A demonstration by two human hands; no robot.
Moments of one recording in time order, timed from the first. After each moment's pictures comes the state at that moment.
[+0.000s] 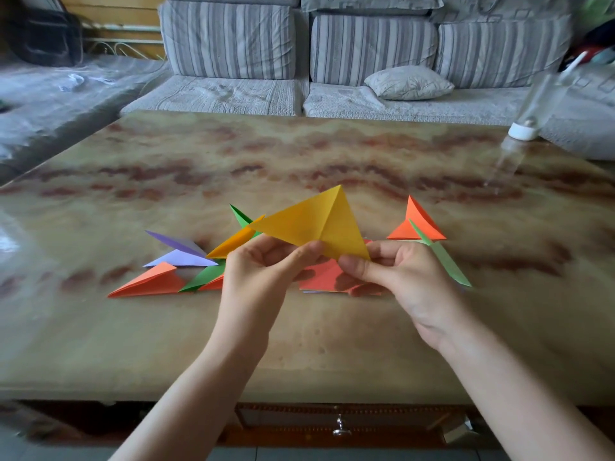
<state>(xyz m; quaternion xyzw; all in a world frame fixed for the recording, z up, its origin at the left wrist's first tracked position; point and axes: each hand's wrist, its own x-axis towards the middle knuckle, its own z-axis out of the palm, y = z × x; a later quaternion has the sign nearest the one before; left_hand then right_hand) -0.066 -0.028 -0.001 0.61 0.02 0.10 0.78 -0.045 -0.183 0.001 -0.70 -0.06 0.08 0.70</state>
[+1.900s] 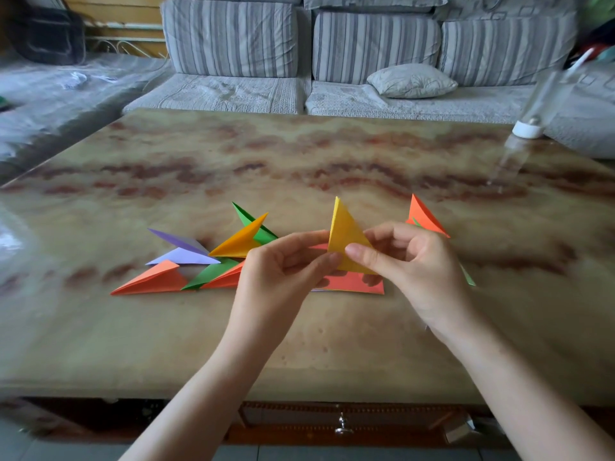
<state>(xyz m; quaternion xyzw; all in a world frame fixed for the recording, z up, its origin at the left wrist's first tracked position) -0.068 -0.030 -0.002 0.68 -0.05 0.08 0.73 -0.043 -0.182 0.007 -0.73 -0.12 -0.04 0.68</state>
